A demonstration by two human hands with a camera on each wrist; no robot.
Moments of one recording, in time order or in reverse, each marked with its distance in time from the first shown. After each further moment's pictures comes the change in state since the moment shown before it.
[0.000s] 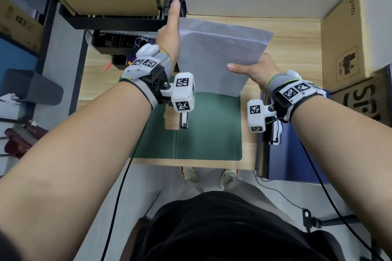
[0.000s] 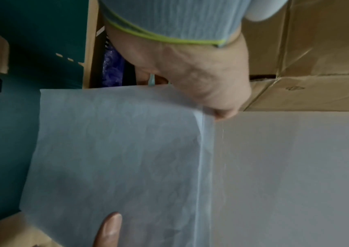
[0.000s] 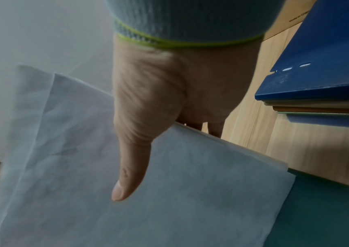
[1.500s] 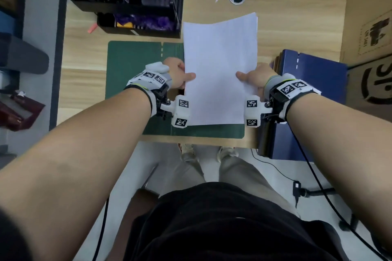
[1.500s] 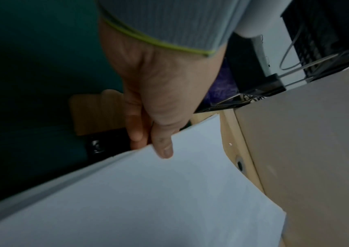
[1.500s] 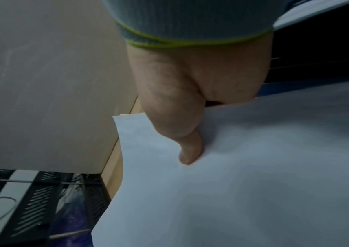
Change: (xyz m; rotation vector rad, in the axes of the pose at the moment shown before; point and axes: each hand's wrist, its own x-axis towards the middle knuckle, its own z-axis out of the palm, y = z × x) left_hand 0.011 -0.160 -0.012 0.743 -0.259 -0.140; right_hand -0.012 0.075 0.016 -0.511 0.021 0.590
